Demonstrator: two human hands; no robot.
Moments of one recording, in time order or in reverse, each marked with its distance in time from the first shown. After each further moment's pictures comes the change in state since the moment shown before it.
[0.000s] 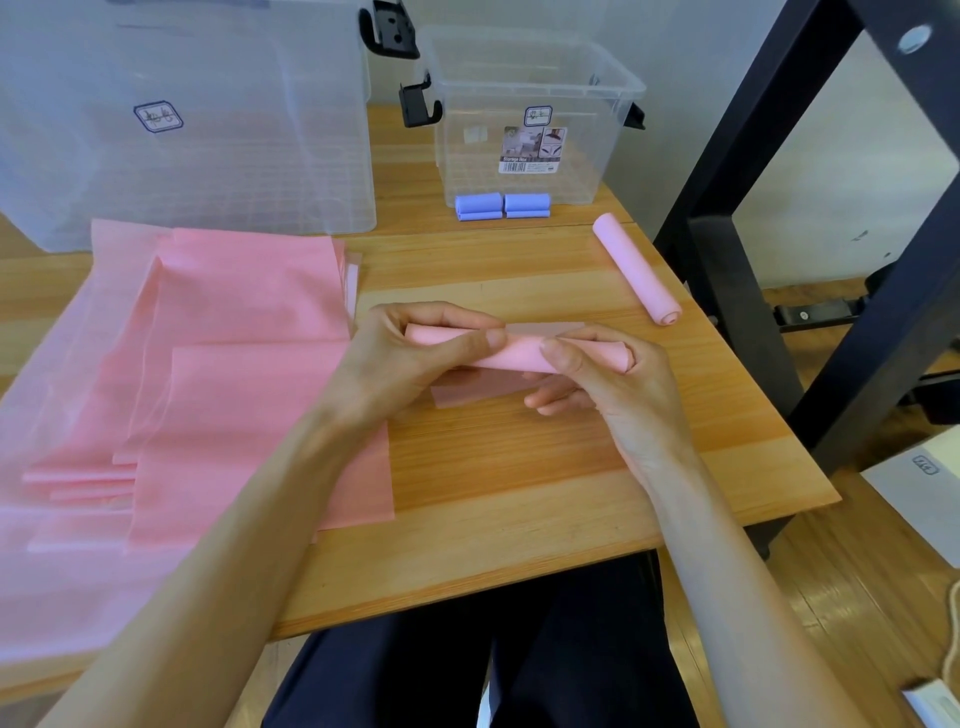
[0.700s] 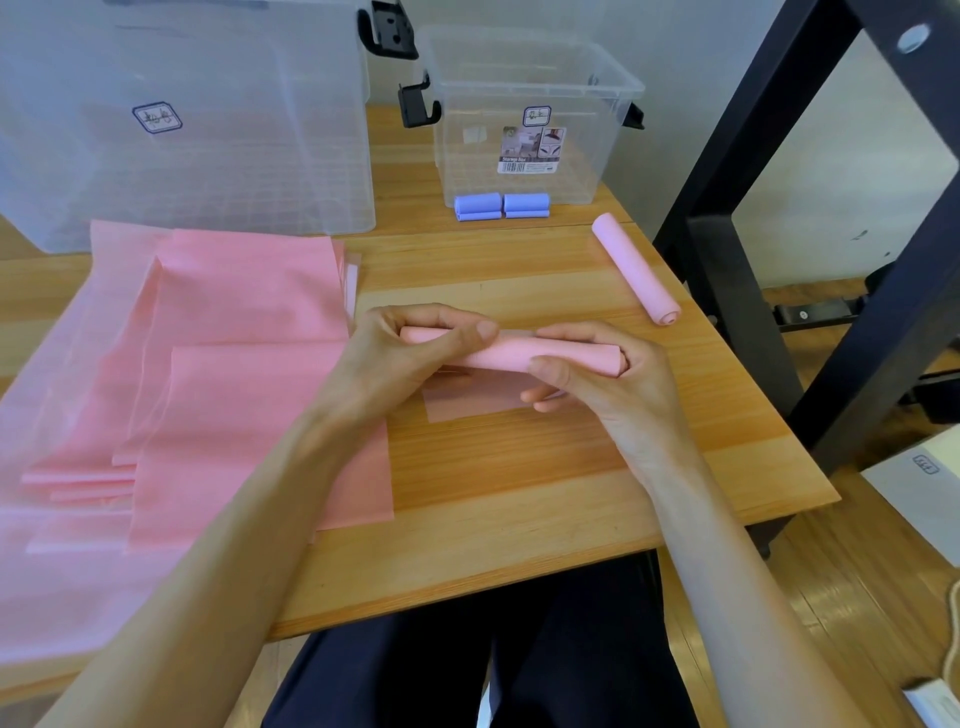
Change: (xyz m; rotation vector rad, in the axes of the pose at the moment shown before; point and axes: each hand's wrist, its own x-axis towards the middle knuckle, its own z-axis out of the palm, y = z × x) left_hand 0.000 -0.001 -0.002 0.032 0.020 -0.034; right_hand 0.000 -0.001 -0.001 0.018 -0.024 -0.023
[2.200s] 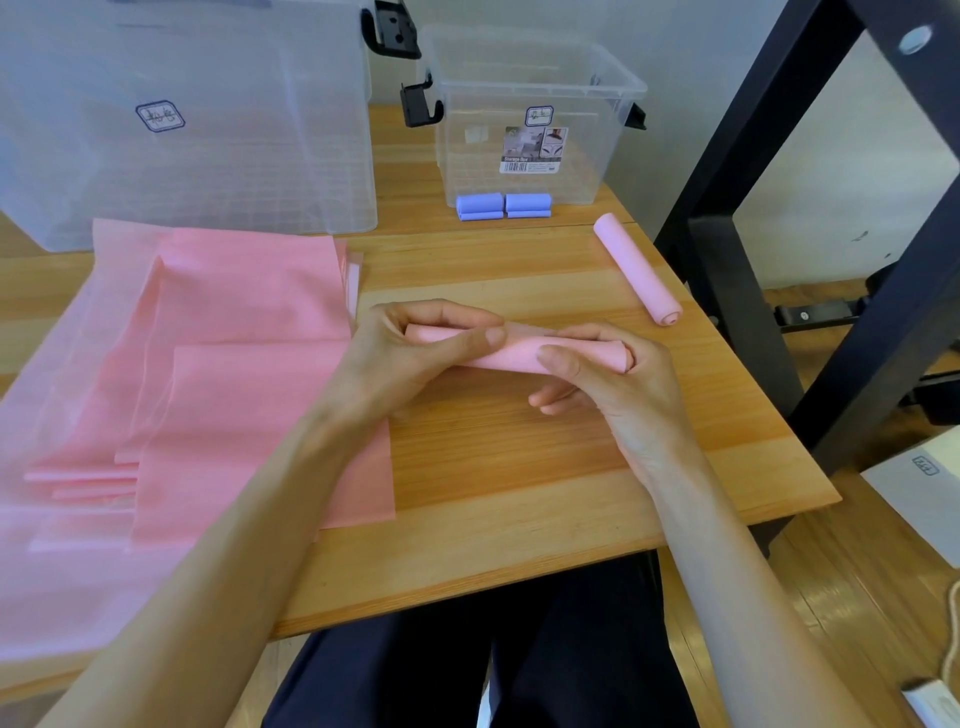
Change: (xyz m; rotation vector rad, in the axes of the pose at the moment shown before) left_hand 0.000 0.001 0.001 -0.015 -0.007 0.029; right_hand 0.001 0.002 -0.001 0.002 0.024 0.016
